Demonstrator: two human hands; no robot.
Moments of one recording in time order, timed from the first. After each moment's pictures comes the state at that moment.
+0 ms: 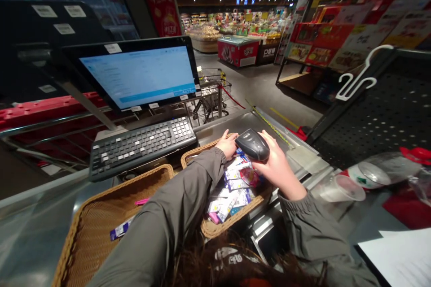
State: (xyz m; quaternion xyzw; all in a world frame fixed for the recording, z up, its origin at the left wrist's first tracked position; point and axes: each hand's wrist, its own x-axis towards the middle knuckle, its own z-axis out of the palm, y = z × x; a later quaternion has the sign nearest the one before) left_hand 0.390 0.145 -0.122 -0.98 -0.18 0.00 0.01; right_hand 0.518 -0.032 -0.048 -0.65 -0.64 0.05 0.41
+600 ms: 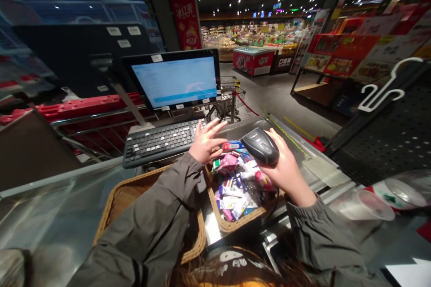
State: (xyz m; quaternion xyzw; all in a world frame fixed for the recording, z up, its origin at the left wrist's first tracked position) left_hand 0.238 0.117 -0.032 -0.93 -0.22 -0.29 0.07; right_hand 0.483 -0.033 -0.024 -0.57 -0.70 0.01 0.44
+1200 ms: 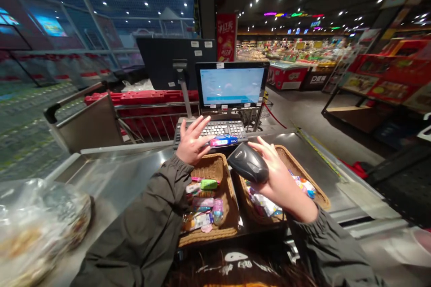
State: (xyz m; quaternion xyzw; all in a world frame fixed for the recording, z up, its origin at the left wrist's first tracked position) left_hand 0.059 0.057 -0.004 -0.85 -0.34 -0.36 0.18; right_hand 0.344 -0.053 0.006 -0.43 -0.85 0.02 0.32
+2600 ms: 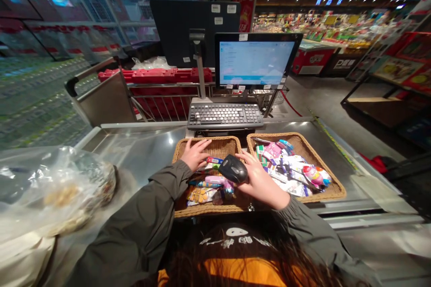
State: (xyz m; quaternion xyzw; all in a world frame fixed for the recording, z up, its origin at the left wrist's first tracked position) left_hand -0.015 0.018 -0.135 -0.89 -0.43 -0.13 0.03; right_hand 0.279 -0.058 -0.074 -0.42 -0.86 0.19 0.22
